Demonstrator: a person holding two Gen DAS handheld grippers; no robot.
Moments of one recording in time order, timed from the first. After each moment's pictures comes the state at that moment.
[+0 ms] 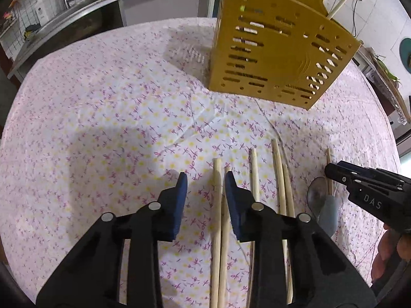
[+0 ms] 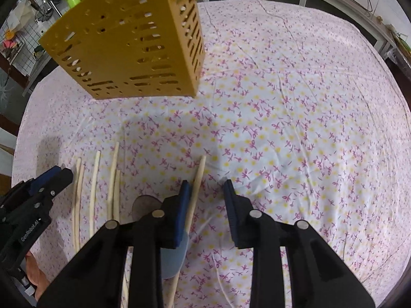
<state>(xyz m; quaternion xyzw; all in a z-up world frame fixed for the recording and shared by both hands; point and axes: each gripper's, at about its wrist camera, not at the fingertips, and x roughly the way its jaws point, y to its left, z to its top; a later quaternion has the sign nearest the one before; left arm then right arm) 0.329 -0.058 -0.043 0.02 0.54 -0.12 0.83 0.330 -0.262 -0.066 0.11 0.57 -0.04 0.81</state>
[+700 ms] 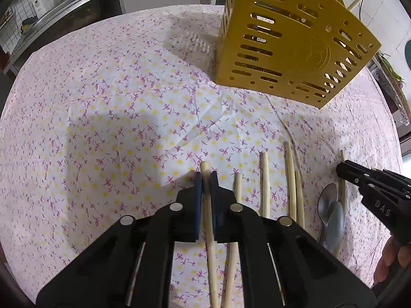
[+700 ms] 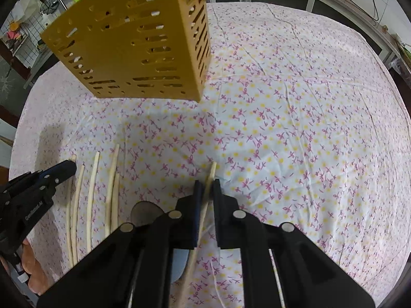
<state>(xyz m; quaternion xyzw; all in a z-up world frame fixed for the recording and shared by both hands) 0.368 -0.059 -0.061 0.02 0.57 -0.11 0.81 0.338 -0.249 -0.059 0.09 0.57 -0.03 0.82</state>
